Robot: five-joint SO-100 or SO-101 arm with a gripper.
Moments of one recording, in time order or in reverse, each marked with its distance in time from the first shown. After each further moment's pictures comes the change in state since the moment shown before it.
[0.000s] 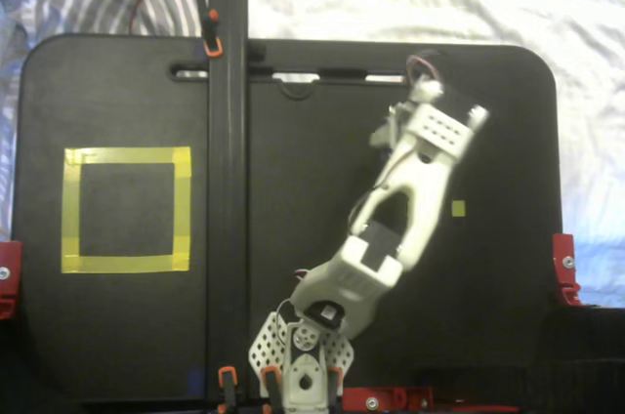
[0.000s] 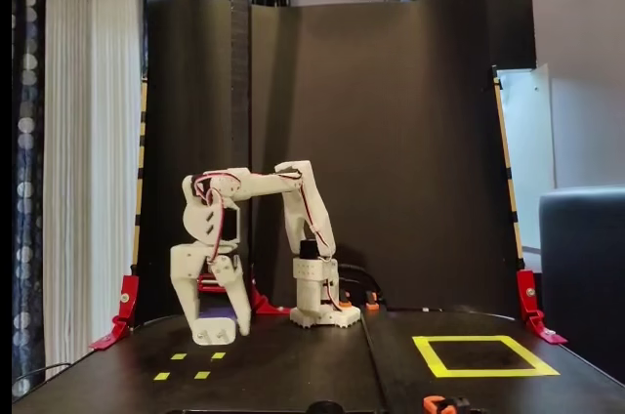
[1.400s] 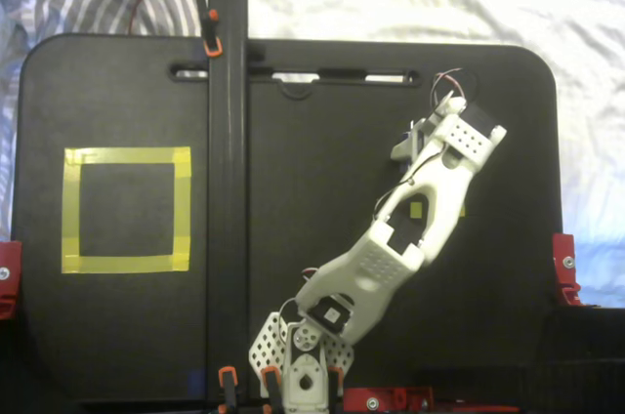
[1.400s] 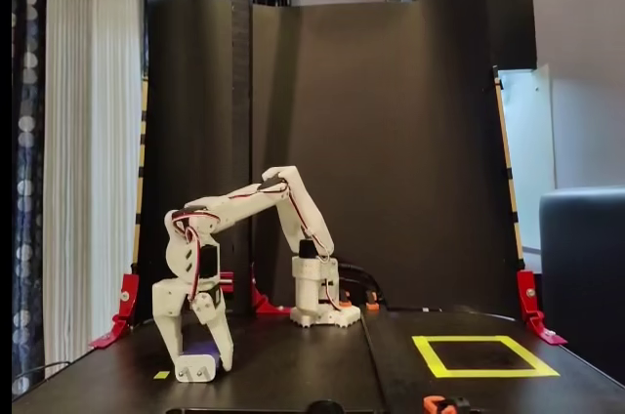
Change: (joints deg) arm 8.3 -13.6 0.0 -11.4 -7.4
